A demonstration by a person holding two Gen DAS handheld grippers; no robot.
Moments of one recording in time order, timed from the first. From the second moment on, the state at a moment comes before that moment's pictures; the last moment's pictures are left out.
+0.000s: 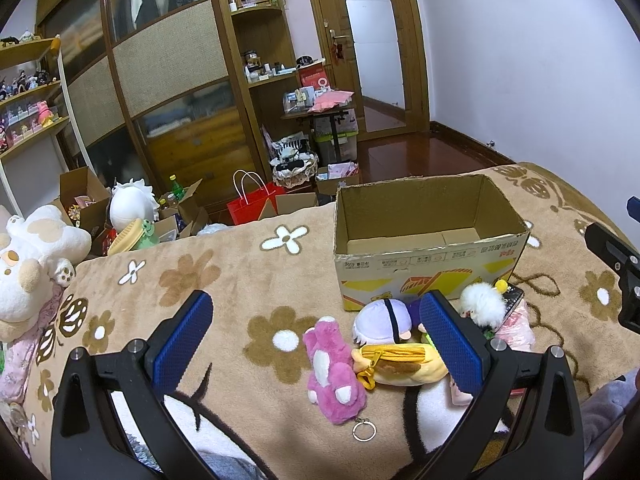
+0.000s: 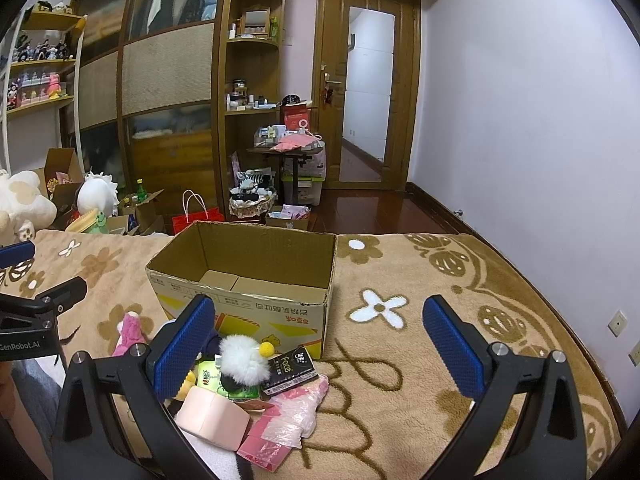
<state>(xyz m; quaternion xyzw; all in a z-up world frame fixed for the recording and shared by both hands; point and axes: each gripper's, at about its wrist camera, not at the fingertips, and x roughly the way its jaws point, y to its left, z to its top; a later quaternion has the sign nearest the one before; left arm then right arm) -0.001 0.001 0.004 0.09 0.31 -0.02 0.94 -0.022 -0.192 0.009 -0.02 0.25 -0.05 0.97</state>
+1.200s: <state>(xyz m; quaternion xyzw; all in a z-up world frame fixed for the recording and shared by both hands) 0.025 -0.002 -0.016 0.10 0.38 -0.04 0.92 -0.012 -0.188 0.000 -0.02 0.26 -0.04 0.96</state>
